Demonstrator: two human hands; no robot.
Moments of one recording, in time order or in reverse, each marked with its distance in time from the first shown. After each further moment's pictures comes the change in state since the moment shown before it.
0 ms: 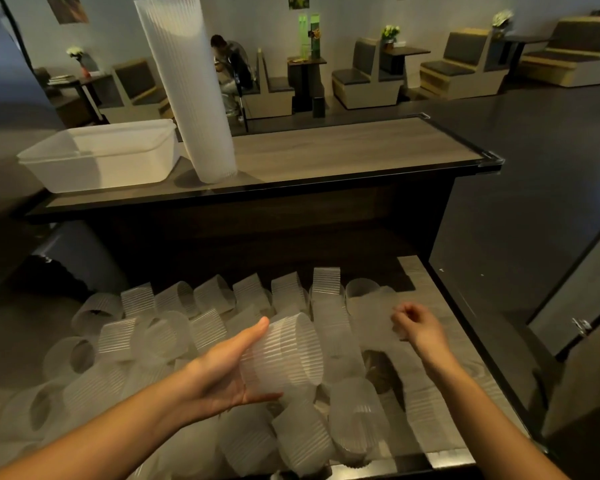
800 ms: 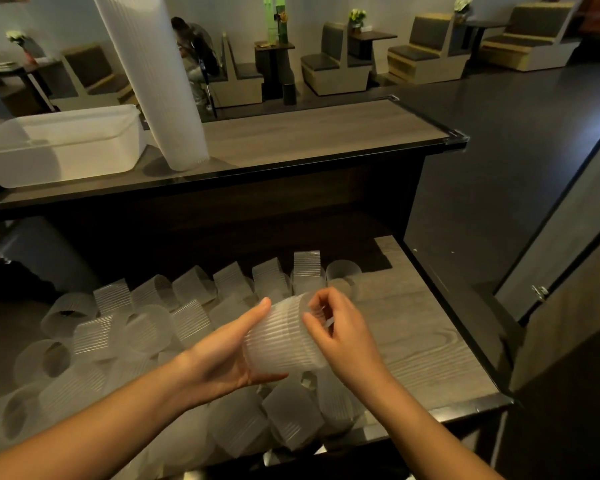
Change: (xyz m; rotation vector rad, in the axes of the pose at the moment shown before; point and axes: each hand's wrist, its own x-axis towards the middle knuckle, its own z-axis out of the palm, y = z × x) left_hand 0.001 -0.001 0.017 0.088 -0.110 -0.001; right_hand -0.099 -0.049 0.058 -0.242 -0.106 -0.510
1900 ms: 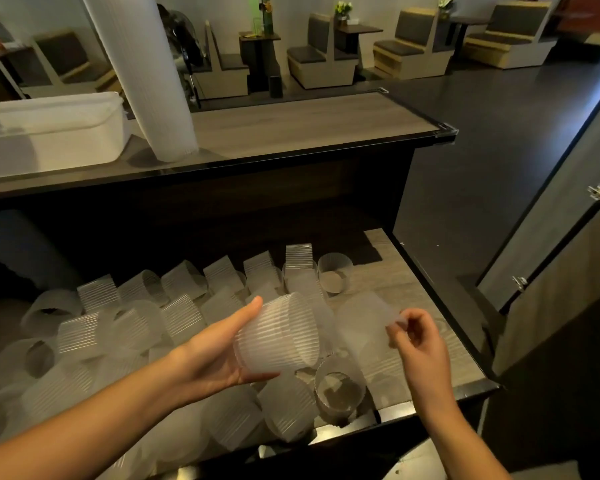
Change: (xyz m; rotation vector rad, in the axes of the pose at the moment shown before) left_hand -0.001 -0.003 -0.005 -0.013 -0.015 -0.038; right_hand -0.047 0.042 -0.047 0.413 0.380 0.362
